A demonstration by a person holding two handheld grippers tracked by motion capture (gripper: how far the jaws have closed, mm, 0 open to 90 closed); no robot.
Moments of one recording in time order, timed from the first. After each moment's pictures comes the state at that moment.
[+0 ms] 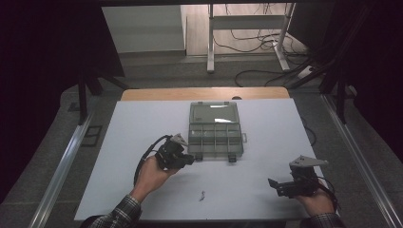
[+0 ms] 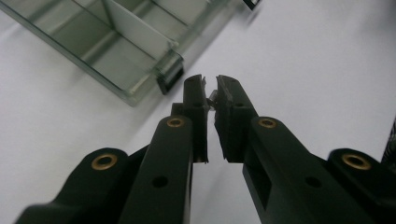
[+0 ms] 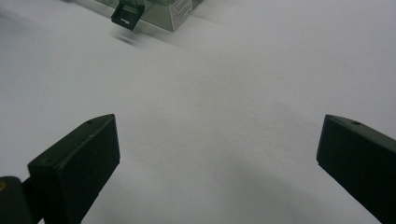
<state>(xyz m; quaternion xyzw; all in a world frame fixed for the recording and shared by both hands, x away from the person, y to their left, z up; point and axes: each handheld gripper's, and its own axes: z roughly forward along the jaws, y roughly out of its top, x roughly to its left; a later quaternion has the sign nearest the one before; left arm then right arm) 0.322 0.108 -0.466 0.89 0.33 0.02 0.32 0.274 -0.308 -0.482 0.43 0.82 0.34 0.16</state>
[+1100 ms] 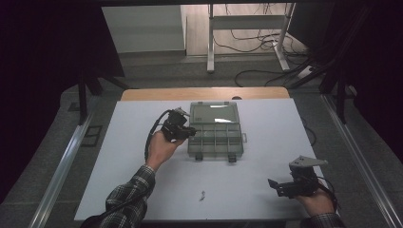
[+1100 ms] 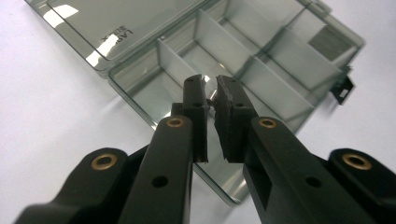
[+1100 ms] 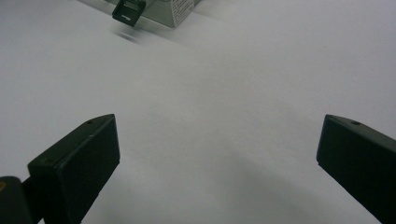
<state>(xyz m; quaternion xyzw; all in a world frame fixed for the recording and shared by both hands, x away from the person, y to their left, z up) 0.408 0.104 -0.459 0.85 0.40 0.06 0.34 0.275 -0.309 -0.483 0.43 0.82 0.34 0.16</state>
